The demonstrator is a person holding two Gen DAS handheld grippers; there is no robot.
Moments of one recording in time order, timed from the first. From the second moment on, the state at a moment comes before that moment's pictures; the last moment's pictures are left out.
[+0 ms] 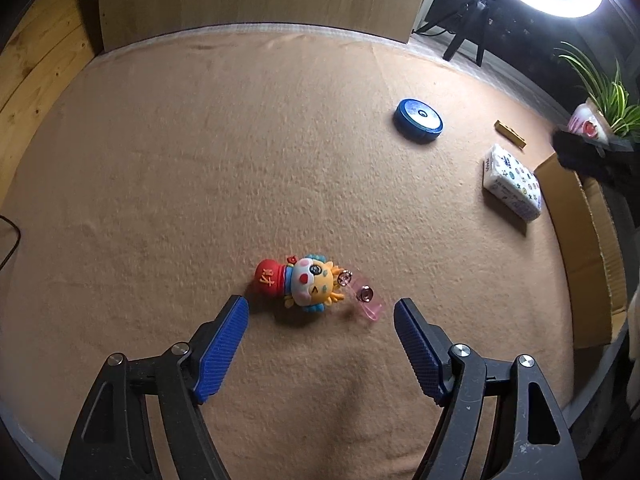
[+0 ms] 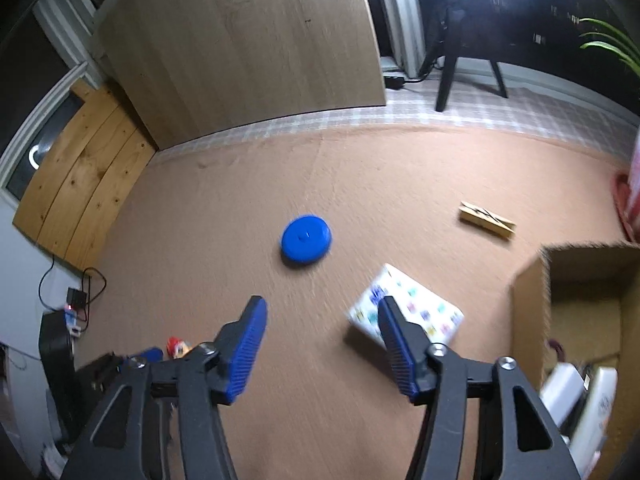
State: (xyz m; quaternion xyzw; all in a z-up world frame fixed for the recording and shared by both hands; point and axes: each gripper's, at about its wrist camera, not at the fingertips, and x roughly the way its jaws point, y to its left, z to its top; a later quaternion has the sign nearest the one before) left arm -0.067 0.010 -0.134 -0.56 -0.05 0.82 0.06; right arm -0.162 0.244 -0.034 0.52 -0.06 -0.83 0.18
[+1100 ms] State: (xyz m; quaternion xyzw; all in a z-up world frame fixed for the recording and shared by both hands) left arm -0.078 0.008 -0.149 -0.54 -0.05 0.84 0.05; right arm -0.243 0.153 -0.106 0.60 0.05 -0.79 0.15
